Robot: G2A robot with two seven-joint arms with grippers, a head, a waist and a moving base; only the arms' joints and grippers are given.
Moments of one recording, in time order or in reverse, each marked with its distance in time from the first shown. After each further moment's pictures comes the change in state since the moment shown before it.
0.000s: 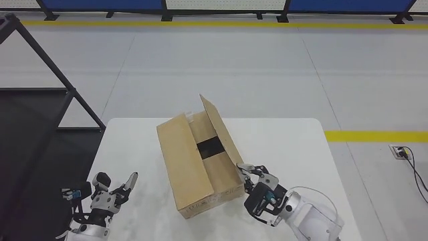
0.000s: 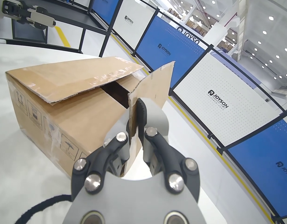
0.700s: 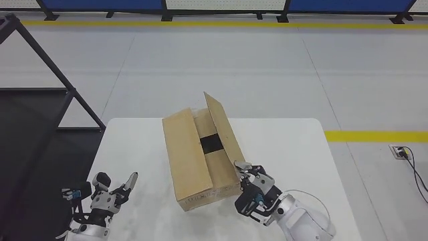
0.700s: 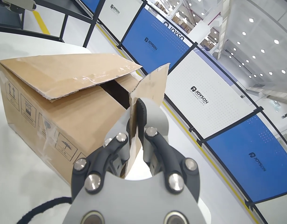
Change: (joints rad) left arm 0.000 0.000 0.000 0.000 0.000 0.000 0.000; right arm -0.016 -0.026 -0.047 -0.006 -0.104 0.154 0.034
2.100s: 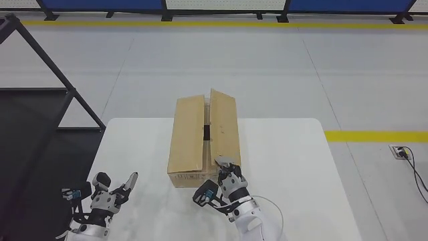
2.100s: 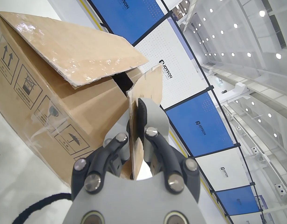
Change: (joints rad) left arm 0.000 0.000 0.000 0.000 0.000 0.000 0.000; right arm 0.117 -0.079 -0.360 0.106 -0.278 0.506 0.484
